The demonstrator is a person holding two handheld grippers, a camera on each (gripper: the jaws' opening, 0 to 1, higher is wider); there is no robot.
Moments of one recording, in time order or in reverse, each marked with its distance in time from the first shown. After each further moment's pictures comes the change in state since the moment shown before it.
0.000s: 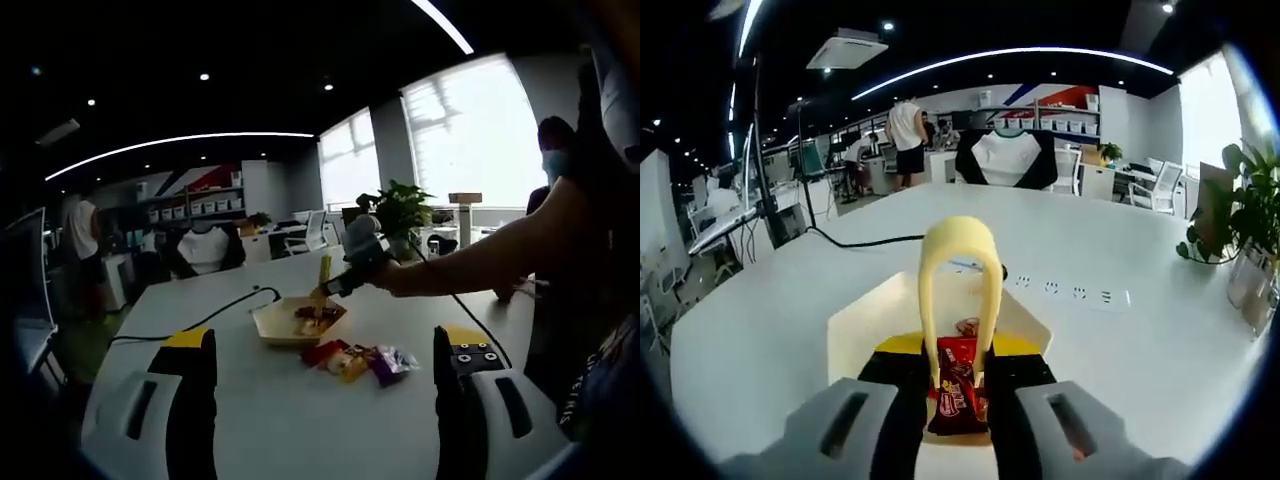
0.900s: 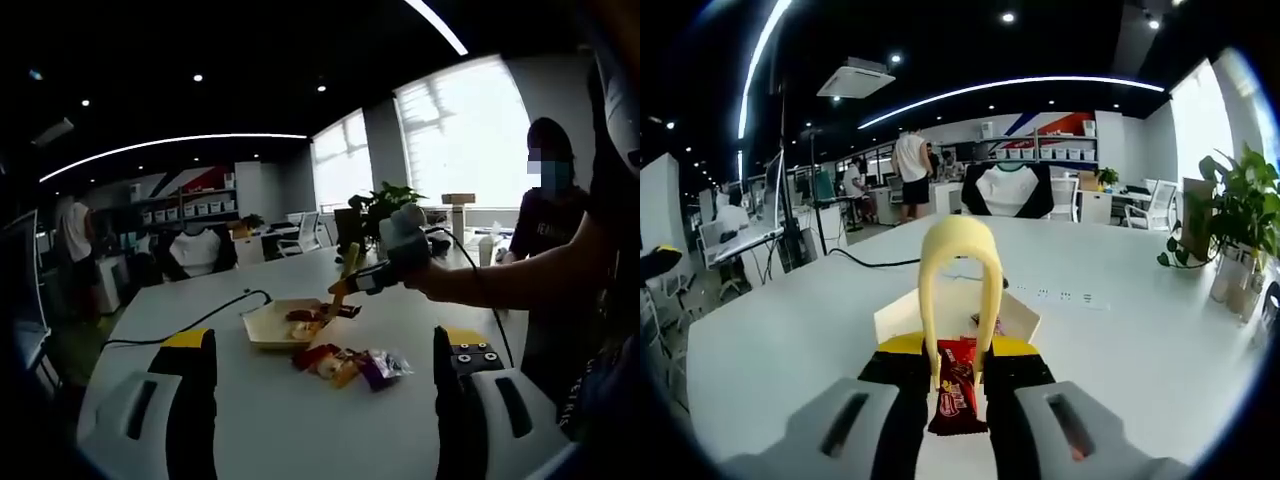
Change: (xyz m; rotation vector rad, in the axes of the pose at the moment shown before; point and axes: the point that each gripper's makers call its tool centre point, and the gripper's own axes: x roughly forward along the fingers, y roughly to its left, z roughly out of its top) left arm 0.005 -0.010 0.004 0.006 -0.005 -0.028; right arm -0.089 0.031 0.004 -0.007 -0.150 0.012
